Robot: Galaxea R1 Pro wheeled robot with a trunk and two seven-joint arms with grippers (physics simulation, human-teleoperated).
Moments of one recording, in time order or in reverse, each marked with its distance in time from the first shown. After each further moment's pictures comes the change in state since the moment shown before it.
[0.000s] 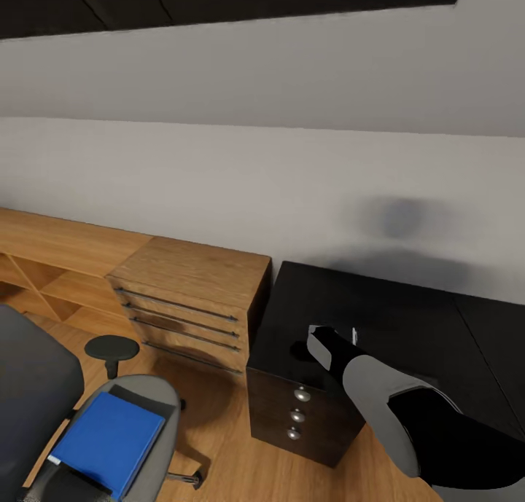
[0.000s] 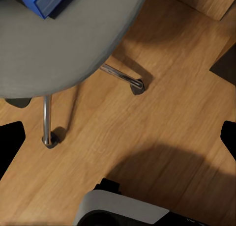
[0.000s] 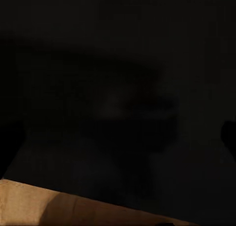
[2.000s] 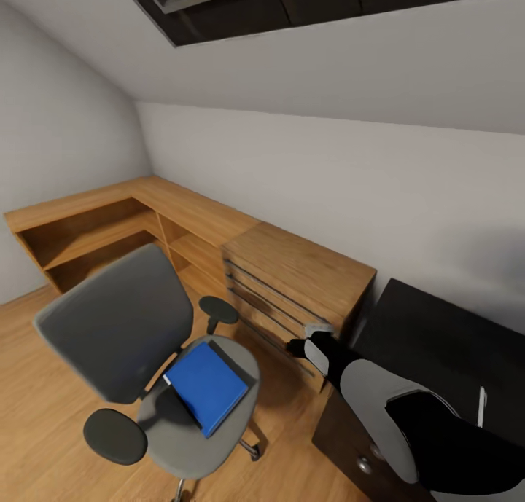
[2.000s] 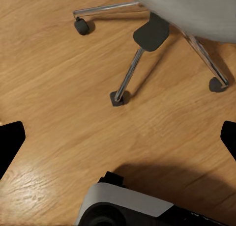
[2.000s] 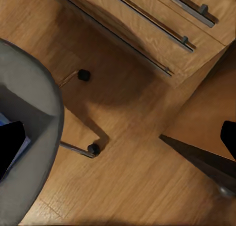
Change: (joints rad) left arm 0.000 0.001 0.003 0.001 0.004 0.007 0.009; right arm 0.016 0.012 0.004 0.005 0.051 -0.125 0.062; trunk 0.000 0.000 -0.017
